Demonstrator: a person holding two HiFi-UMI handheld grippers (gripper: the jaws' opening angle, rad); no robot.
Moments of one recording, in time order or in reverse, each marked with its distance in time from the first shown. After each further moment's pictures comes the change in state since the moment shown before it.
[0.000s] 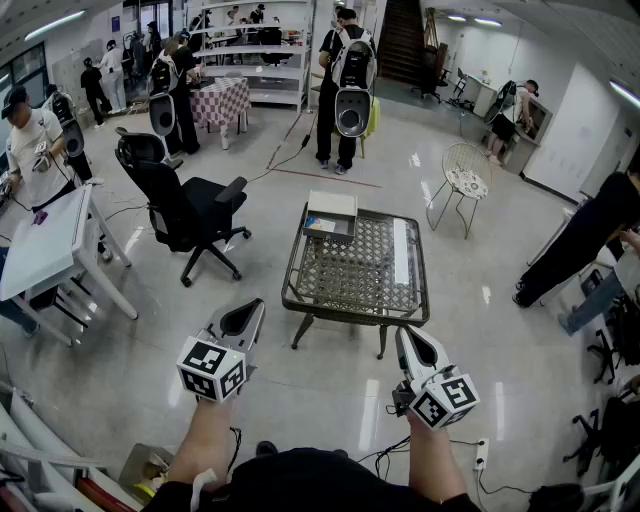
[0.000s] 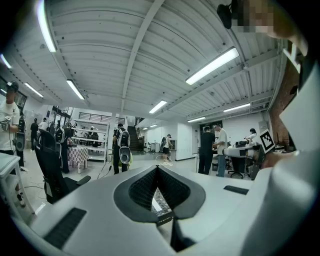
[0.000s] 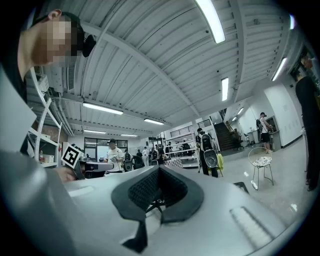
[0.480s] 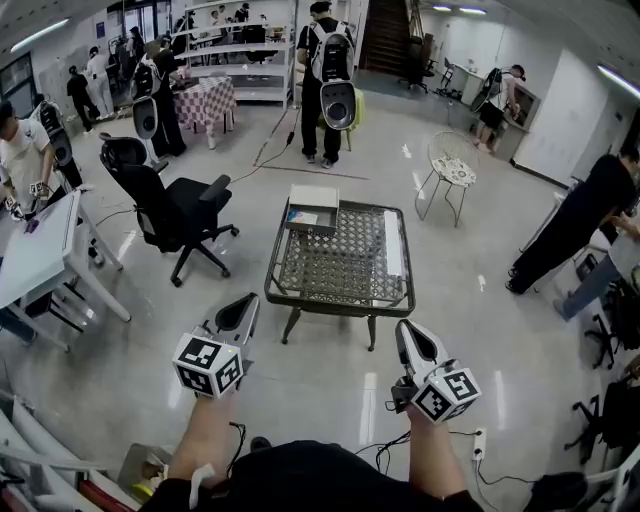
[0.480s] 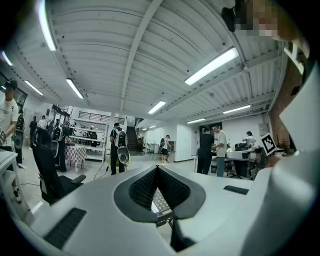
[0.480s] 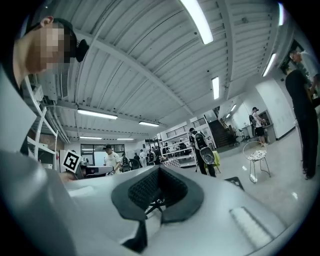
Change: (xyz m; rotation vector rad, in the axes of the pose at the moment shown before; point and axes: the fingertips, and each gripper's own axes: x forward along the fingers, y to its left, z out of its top) left arm 0.023 -0.044 0.007 -0.016 -0.020 -0.002; right arm -0.041 -0.046 0.008 0.072 -0.016 -0.026
